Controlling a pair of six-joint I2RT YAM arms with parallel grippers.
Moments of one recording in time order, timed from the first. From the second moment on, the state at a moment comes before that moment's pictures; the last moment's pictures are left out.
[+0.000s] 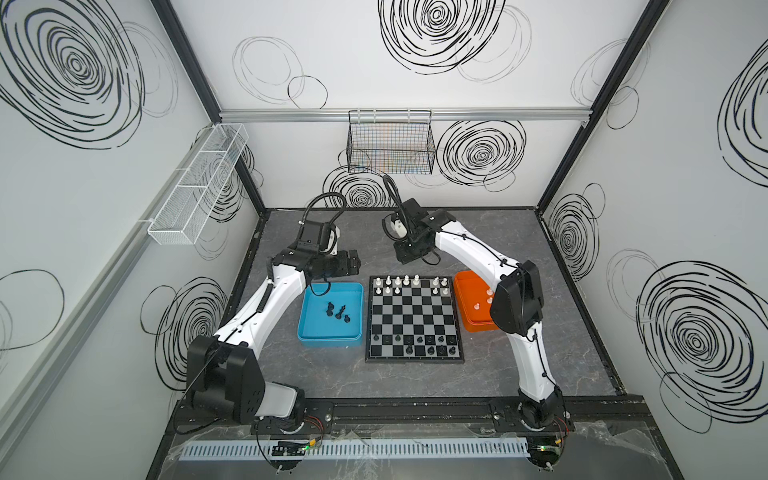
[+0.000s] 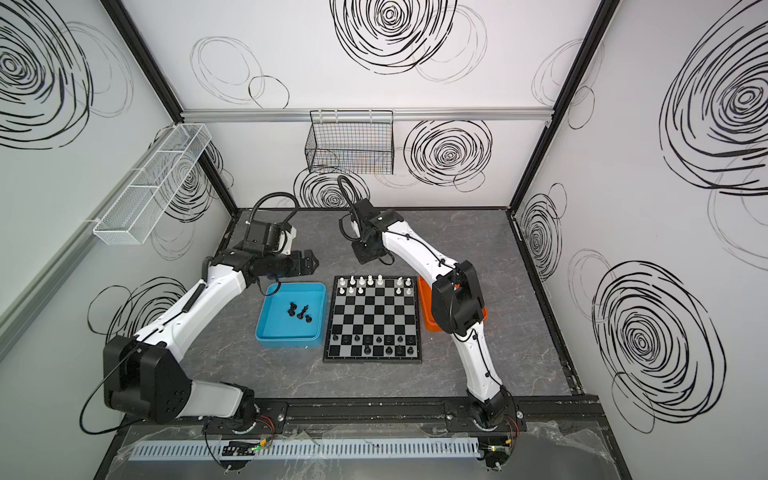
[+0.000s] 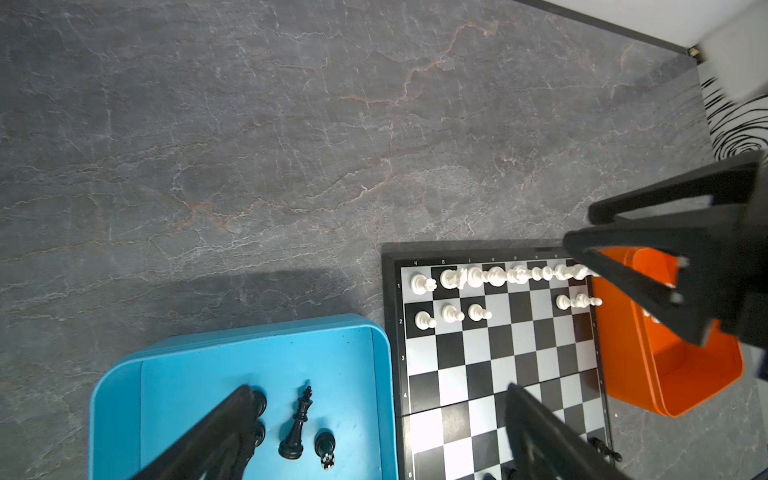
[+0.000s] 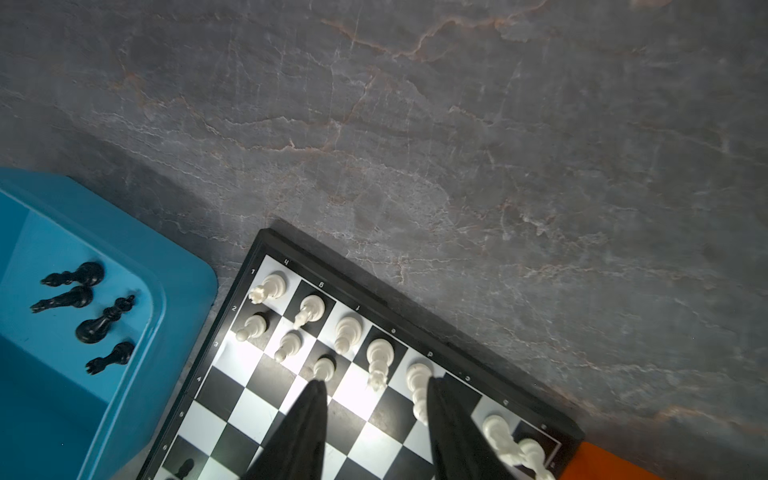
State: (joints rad) left arm -0.19 1.42 1.17 -0.67 0.19 -0.31; right arm 0.61 2.16 2.08 -1.03 -0.02 0.15
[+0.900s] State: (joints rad) left arm -0.53 1.59 1.35 -0.73 0.12 -0.18; right arm 0.07 1.64 1.25 -0.86 -0.07 0.18
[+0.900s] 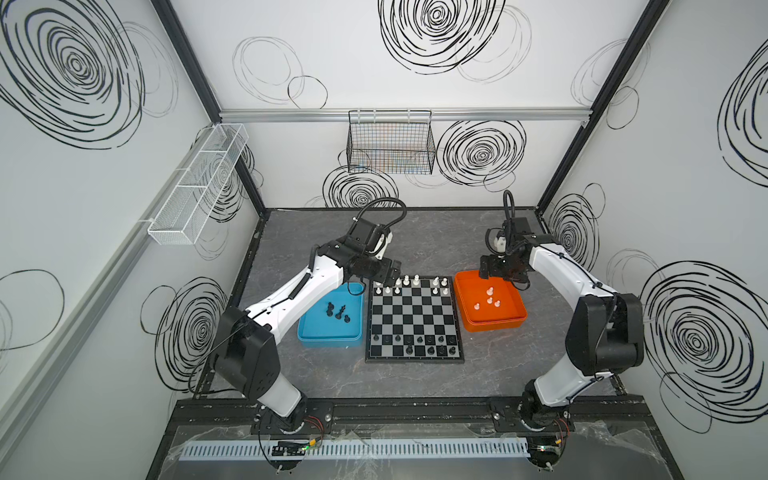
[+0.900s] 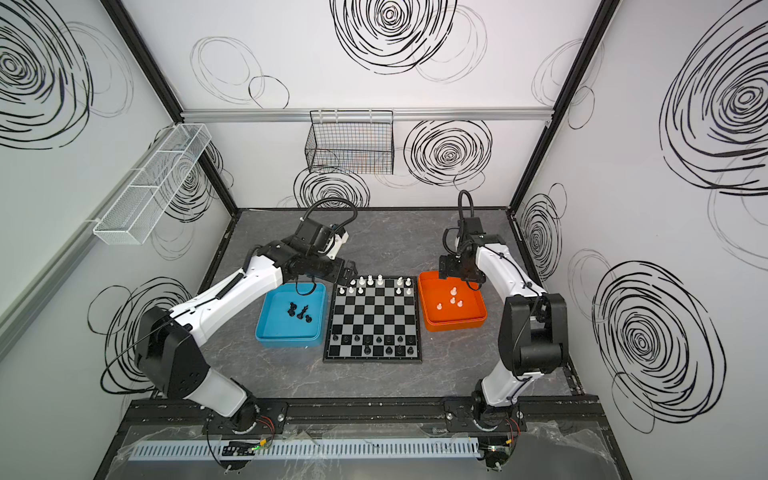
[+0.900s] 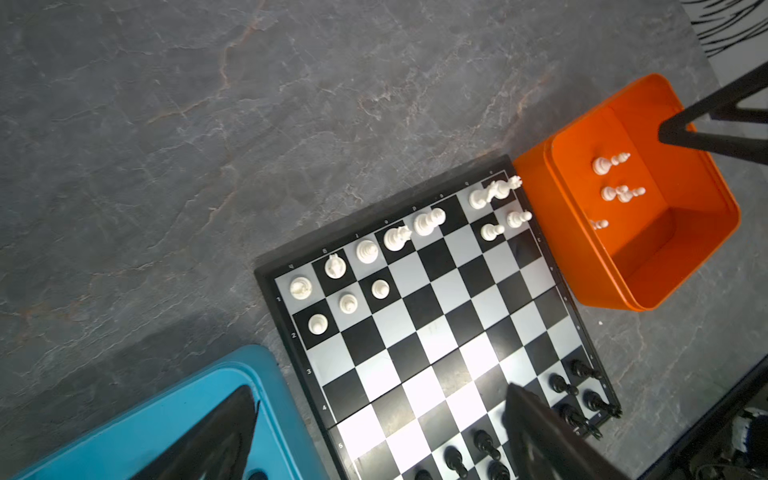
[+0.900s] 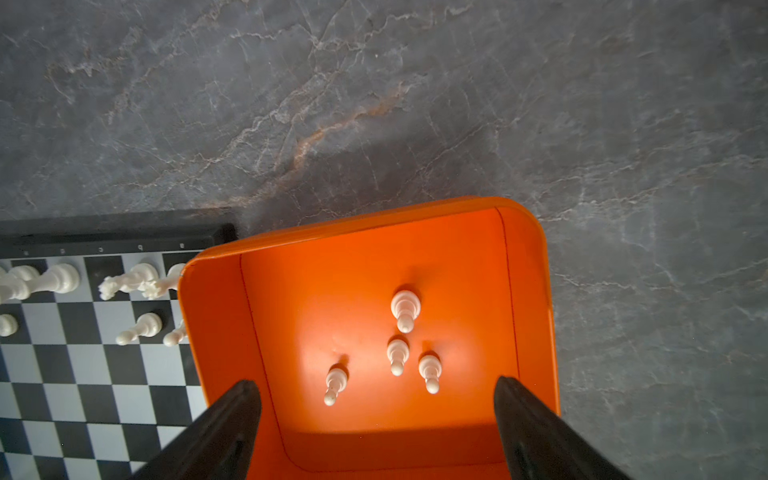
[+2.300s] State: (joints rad) left arm -0.56 1.61 1.35 -0.73 0.10 -0.18; right arm 0.04 1.80 1.17 -0.71 -0.09 0.20
